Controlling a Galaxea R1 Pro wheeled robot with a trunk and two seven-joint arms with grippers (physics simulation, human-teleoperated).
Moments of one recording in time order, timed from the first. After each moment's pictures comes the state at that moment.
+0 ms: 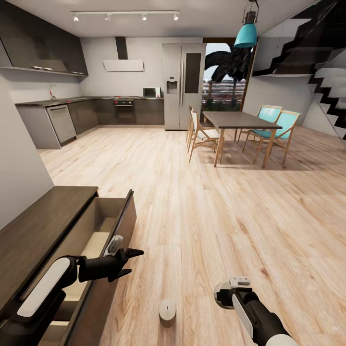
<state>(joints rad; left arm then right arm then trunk) -0.38 0.27 -0.17 -1.40 1.69 0.96 0.45 -0.48 0.01 0.03 -0.66 -0.08 0.53 -0.13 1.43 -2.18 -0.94</state>
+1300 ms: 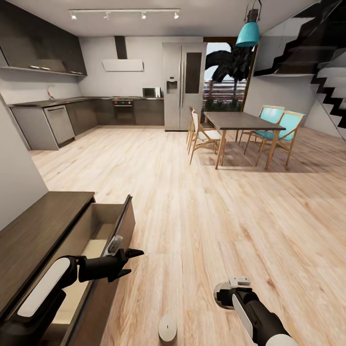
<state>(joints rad) -0.38 0.27 -0.17 -1.40 1.69 0.96 0.45 -0.48 0.02 0.03 -0.66 -0.08 0.53 -0.13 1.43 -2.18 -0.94</state>
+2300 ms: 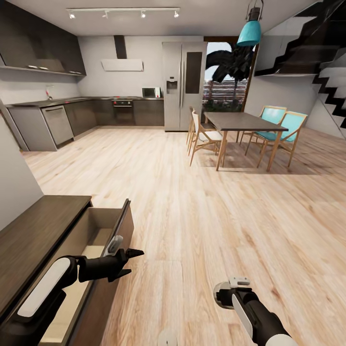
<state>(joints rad) -0.38 0.27 -0.17 -1.40 1.69 0.96 0.46 -0.48 0.02 0.03 -0.66 -0.08 0.52 -0.13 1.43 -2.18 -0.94</state>
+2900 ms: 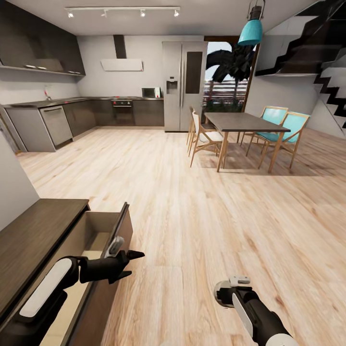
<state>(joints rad) -0.38 0.26 -0.18 -1.39 1.68 0.96 0.47 -0.48 0.01 0.03 -0.67 -0.08 0.53 -0.13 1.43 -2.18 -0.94</state>
